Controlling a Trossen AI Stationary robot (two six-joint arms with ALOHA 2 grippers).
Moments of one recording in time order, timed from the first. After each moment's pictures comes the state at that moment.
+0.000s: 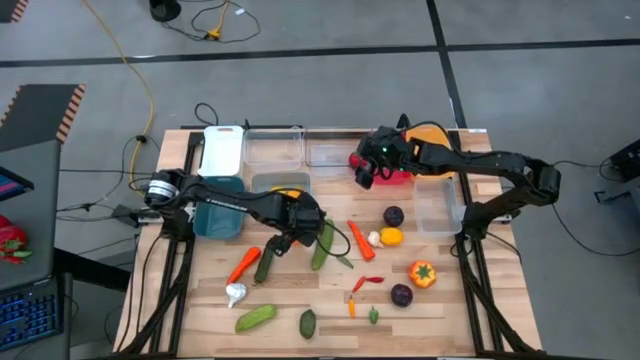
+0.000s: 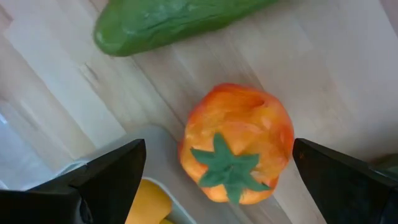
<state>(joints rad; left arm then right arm) -0.08 1.85 1.39 -0.93 -0.17 0.54 -0.38 1.39 0.97 -0.23 0.18 -0.11</state>
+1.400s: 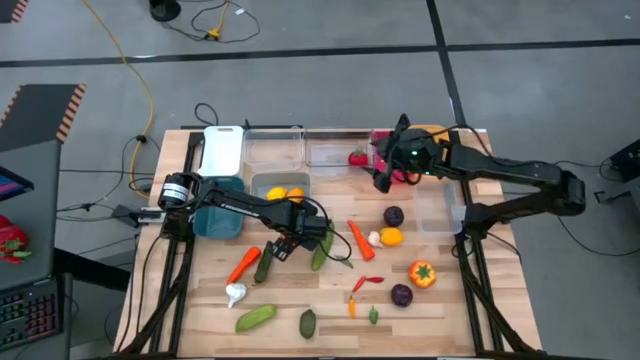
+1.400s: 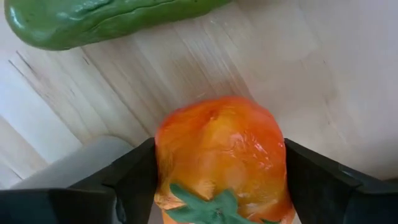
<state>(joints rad) -0.09 1.95 1.38 -0.91 -0.14 0.47 -0.31 1.12 0.97 -0.37 0.18 -0.11</state>
